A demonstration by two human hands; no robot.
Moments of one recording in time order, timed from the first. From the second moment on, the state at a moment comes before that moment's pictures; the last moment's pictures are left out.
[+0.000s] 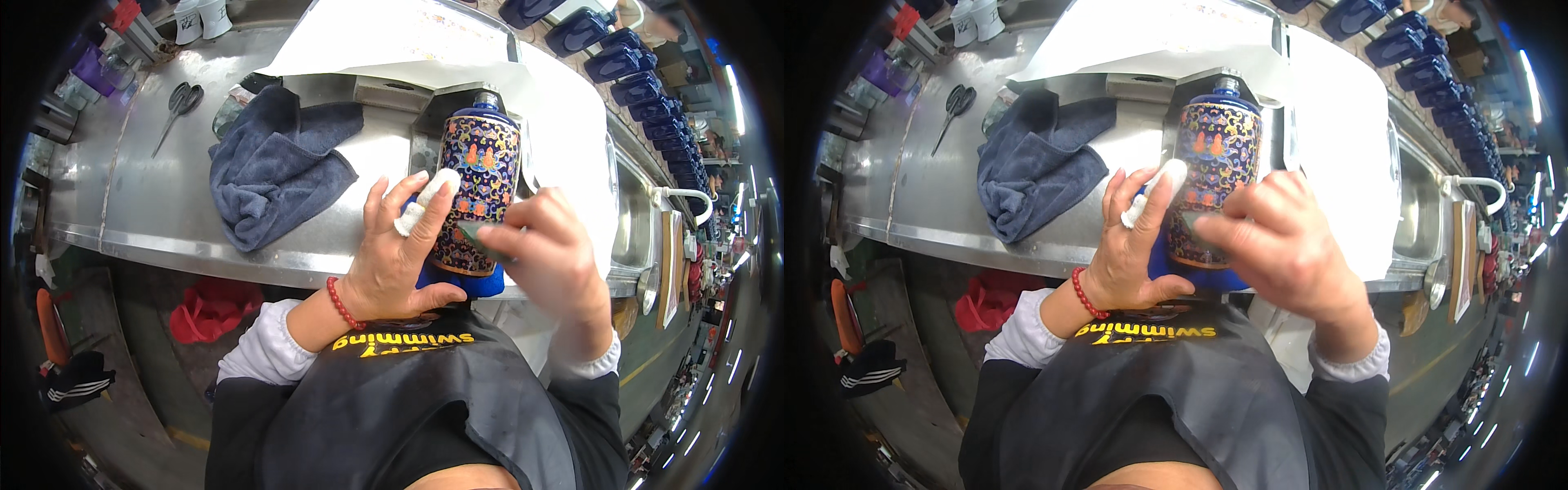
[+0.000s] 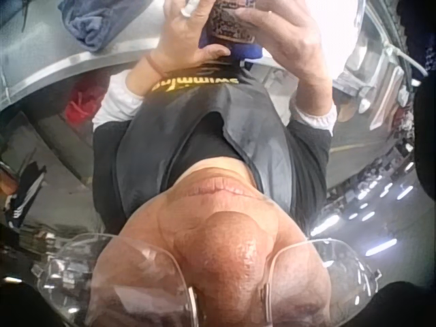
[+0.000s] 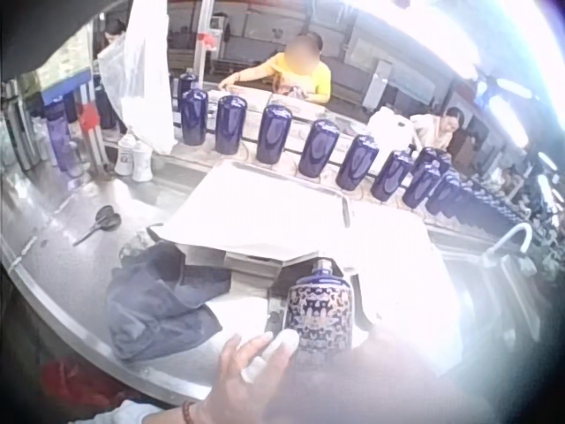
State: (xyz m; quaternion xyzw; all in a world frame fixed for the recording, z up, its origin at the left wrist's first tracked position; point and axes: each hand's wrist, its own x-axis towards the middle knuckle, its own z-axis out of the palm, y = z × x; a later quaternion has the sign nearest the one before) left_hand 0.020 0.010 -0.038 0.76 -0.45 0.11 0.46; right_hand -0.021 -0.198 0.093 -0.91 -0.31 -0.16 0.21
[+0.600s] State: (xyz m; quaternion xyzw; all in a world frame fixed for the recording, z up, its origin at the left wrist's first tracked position) left_hand 0.007 0.016 -0.052 0.73 -0.44 0.09 0.52; right_hand -0.051 -0.200 0.082 -0.91 -0.34 -0.07 0.25
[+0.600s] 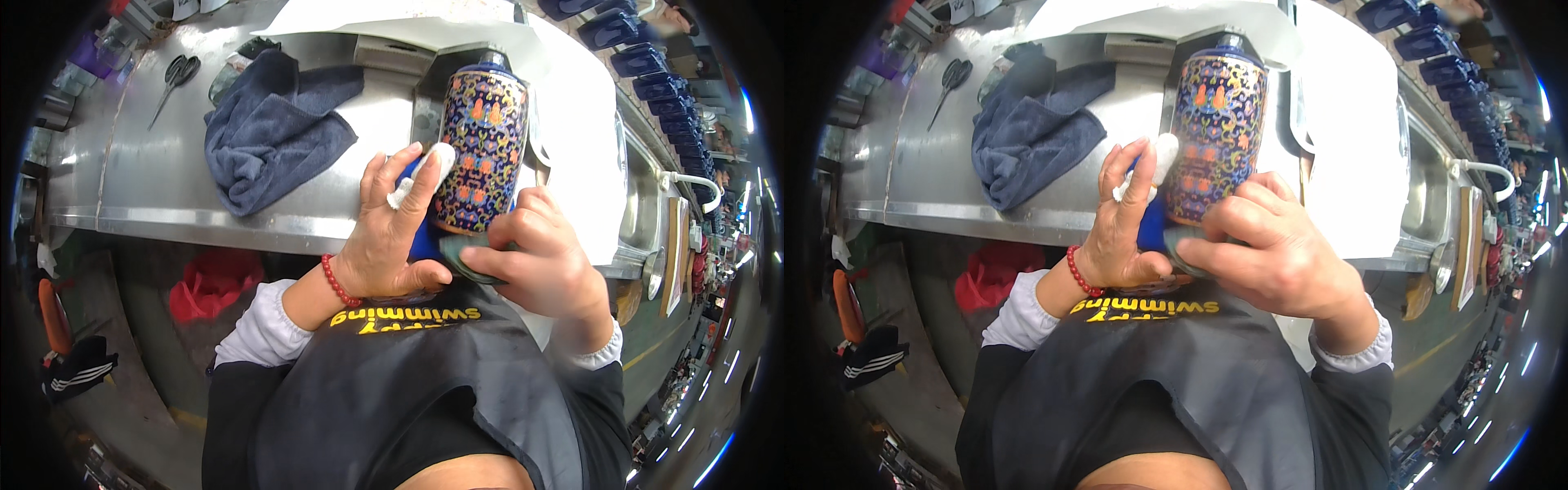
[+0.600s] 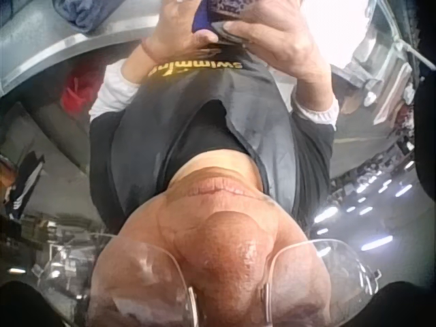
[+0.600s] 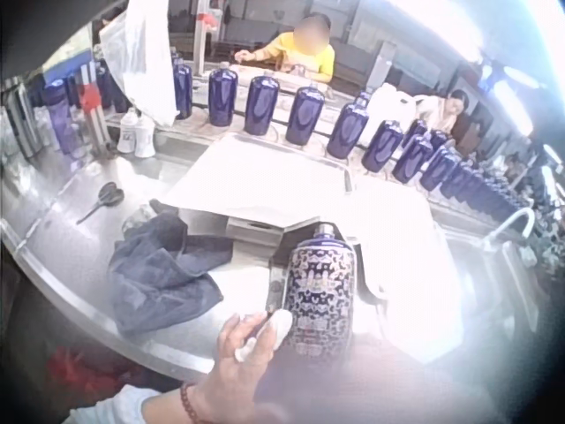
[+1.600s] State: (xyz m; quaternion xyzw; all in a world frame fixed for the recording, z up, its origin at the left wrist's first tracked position) left_hand -0.006 0.005 -0.030 0.82 -0.38 0.08 0.41; right_hand -0.008 -0.193 0.092 -0.94 -0.19 -0.27 0.09
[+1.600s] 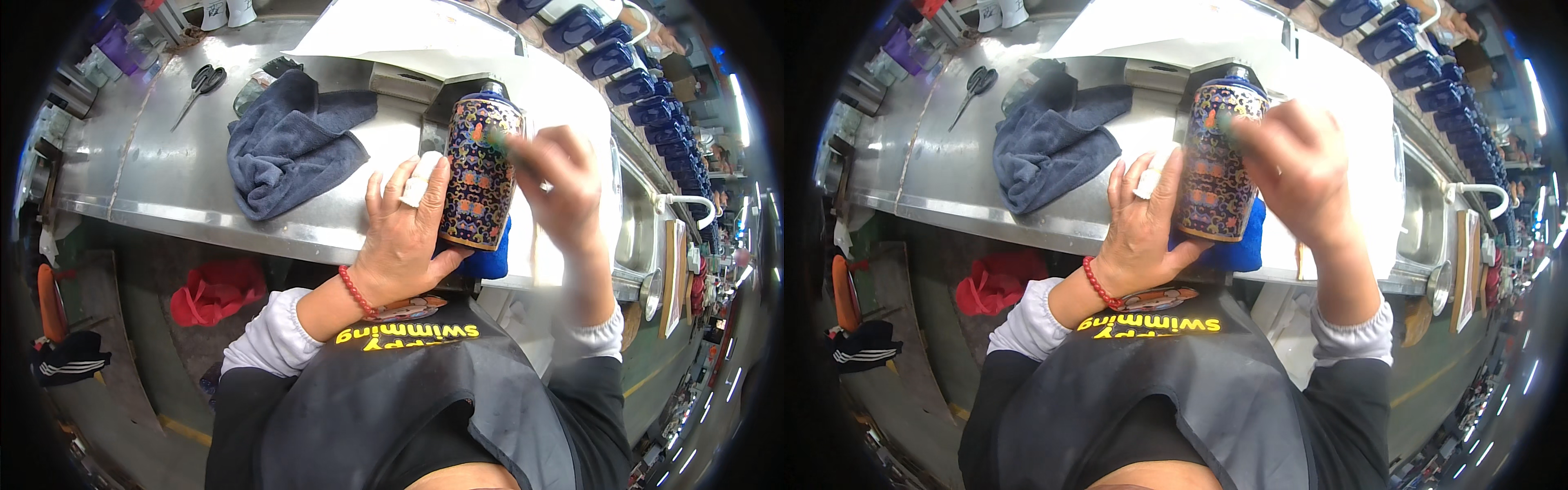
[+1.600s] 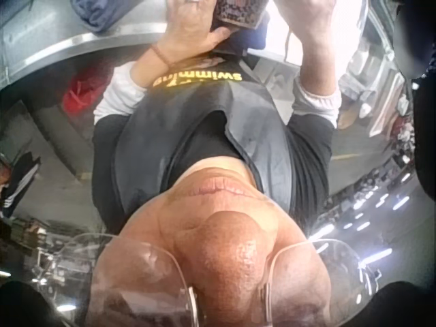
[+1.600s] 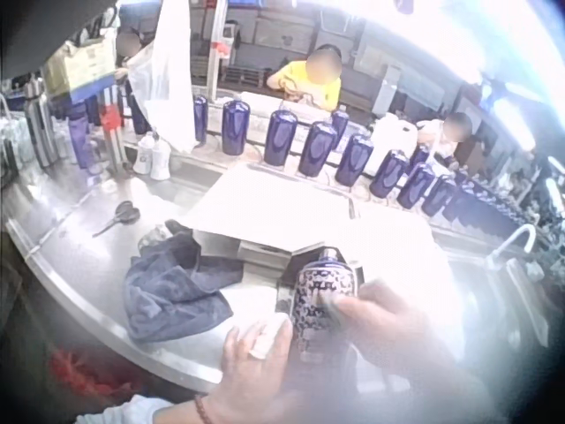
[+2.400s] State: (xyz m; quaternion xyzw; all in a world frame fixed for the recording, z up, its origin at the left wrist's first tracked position) left_hand 0.004 -0.001 -0.010 0.79 -0.49 0.19 0.31; right_hand -0.065 -0.241 0.059 -0.84 0.04 -0.12 0.53
